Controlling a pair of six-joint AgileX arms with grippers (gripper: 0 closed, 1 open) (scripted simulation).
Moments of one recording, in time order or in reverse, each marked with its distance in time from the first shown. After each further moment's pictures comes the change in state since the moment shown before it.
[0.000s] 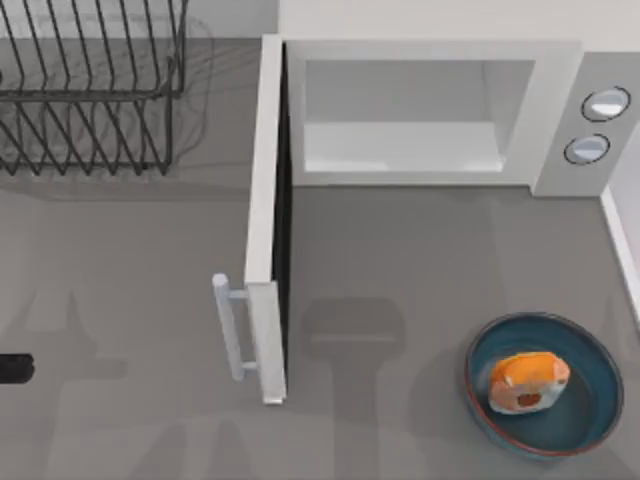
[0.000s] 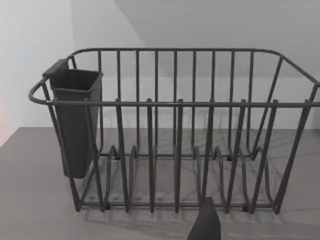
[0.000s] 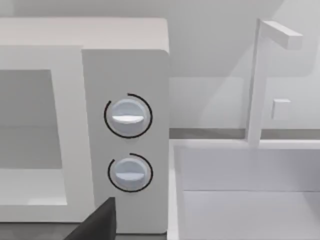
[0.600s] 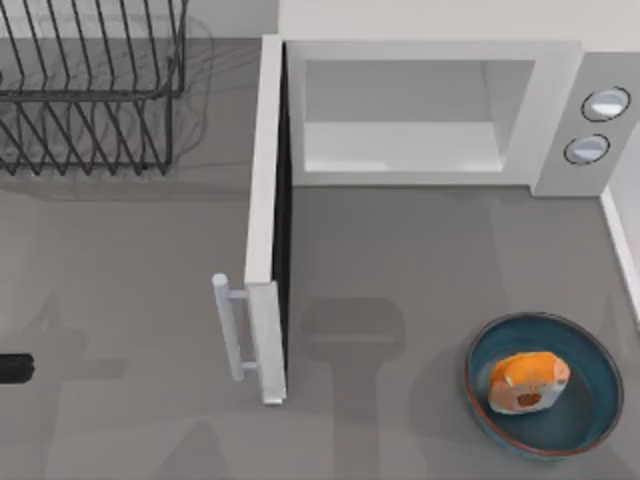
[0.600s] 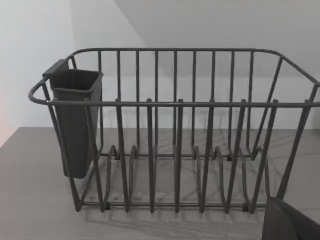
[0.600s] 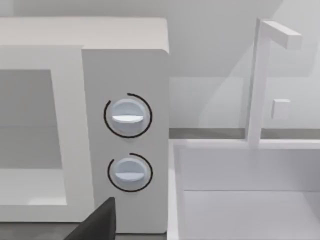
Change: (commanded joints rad) left arm 0.000 0.000 0.000 0.000 0.000 0.000; right arm 0.000 0.000 0.000 0.000 0.000 0.000
